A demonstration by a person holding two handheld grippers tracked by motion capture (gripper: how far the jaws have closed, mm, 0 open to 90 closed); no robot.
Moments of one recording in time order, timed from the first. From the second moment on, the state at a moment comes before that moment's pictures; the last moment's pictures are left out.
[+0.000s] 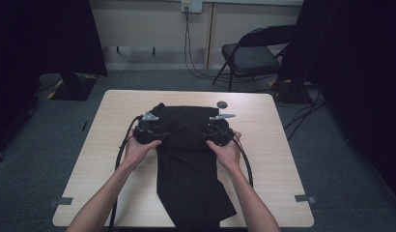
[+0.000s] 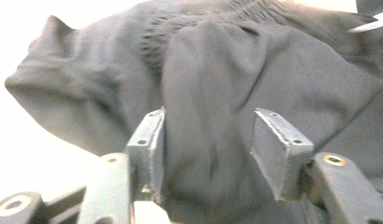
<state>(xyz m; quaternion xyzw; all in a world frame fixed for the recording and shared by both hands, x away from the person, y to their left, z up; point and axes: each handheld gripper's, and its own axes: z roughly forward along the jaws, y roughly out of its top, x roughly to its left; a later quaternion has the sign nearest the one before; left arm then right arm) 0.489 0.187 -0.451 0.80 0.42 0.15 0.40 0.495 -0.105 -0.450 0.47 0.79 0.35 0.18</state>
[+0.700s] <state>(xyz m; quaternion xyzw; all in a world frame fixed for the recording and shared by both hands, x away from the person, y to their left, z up) 0.404 0.169 -0.485 0.88 0.31 0.08 0.36 0.279 -0.079 -0.474 0.23 0.91 0.36 0.01</state>
